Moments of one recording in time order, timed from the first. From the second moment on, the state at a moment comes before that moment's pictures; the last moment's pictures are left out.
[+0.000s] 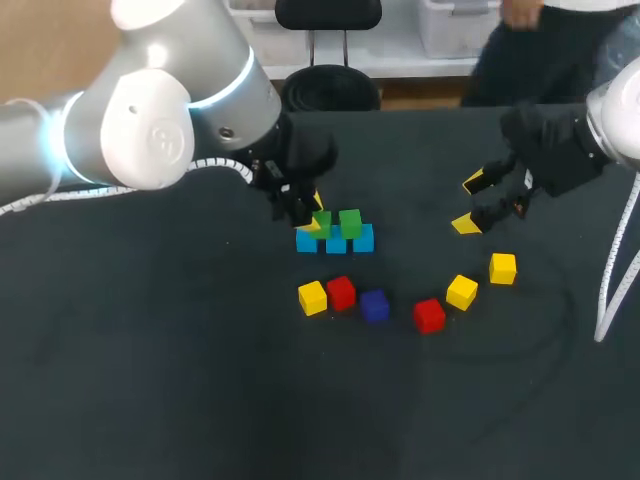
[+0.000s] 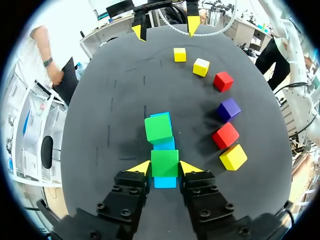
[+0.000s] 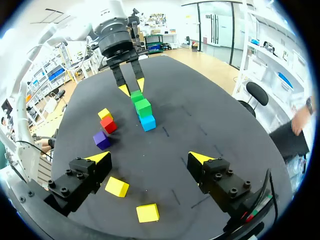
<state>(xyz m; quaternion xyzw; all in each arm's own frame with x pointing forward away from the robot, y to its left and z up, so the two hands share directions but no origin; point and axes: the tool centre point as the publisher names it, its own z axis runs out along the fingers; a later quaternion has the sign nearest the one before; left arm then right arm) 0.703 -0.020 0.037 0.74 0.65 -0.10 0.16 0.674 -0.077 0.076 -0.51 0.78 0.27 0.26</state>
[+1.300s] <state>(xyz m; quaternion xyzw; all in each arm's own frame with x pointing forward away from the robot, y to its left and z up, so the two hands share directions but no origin) 0.705 -0.020 0.034 0.74 0.65 -0.11 0.16 0.674 -0.077 0.076 -0.51 0.78 0.27 0.26</state>
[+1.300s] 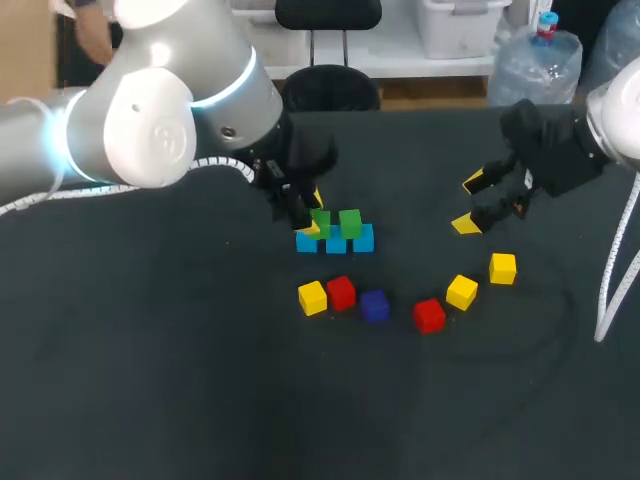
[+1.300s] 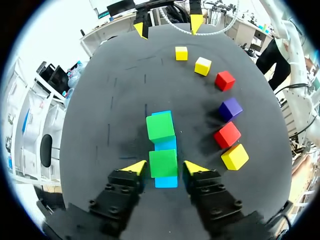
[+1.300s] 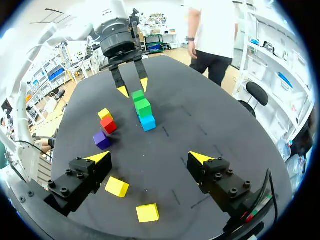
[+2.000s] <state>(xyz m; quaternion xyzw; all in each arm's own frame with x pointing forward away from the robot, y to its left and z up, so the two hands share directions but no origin) 0.716 -0.019 0.067 0.71 0.67 -0.09 0.18 0.674 -0.077 0.076 -0.51 0.78 0.27 0.26</state>
